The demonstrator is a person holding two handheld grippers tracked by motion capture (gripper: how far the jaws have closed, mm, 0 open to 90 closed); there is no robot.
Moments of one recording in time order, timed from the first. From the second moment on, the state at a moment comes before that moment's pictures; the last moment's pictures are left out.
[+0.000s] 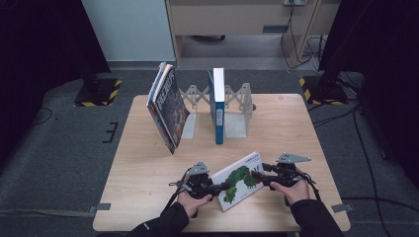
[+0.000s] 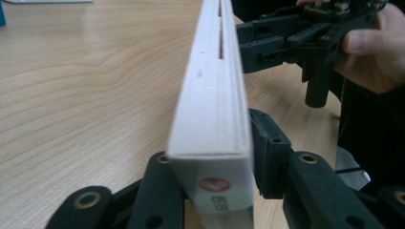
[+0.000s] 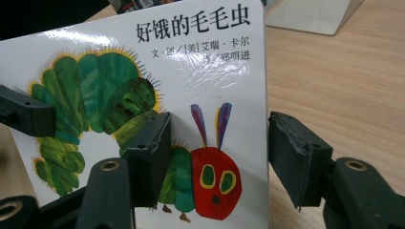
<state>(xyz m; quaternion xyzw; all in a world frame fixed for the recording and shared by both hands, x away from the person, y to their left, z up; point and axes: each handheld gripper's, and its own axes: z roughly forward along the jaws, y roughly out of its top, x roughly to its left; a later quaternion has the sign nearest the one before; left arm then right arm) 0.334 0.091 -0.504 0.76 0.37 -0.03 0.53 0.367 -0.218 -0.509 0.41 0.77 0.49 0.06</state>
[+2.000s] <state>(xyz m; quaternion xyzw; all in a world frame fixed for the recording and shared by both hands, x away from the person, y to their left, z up) 0.393 0.082 -0.430 0.69 0.44 0.17 0.55 0.372 -0.261 -0.538 0.48 0.79 0.33 0.20</state>
